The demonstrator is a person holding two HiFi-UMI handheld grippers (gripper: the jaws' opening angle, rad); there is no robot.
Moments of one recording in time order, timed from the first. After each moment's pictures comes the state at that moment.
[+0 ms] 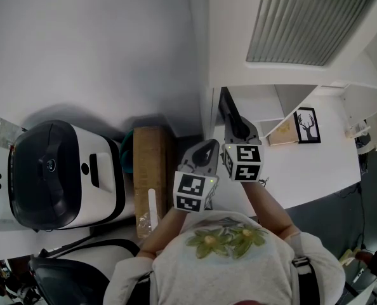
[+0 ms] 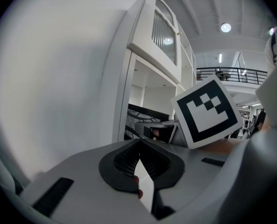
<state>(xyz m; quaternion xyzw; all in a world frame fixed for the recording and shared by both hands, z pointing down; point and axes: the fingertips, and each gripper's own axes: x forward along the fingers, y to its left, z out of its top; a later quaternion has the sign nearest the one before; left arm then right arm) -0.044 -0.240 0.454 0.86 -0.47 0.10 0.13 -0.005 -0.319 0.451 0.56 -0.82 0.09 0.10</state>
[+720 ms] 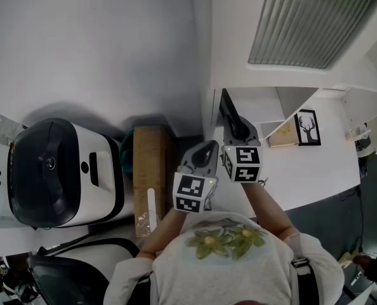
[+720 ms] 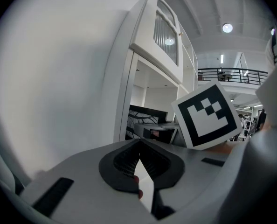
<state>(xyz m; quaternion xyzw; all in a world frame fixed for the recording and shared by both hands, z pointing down) -0.046 -0.240 0.455 0.86 -0.48 0.09 0.14 -0.011 -0.320 0.453 0.55 -0.83 0.08 0.10</state>
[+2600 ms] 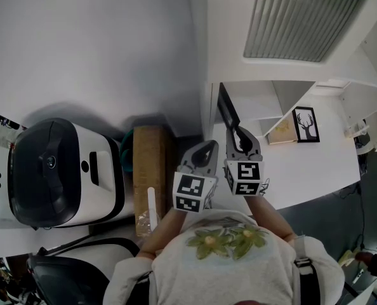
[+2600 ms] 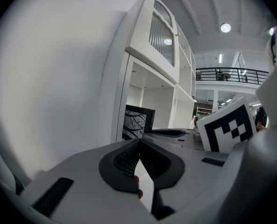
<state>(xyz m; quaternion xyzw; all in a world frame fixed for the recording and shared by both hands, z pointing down) -0.043 -0.225 0.455 0.86 -0.48 0.10 0.13 0.006 -0.274 0.464 0.56 -0.82 0.06 0.10</state>
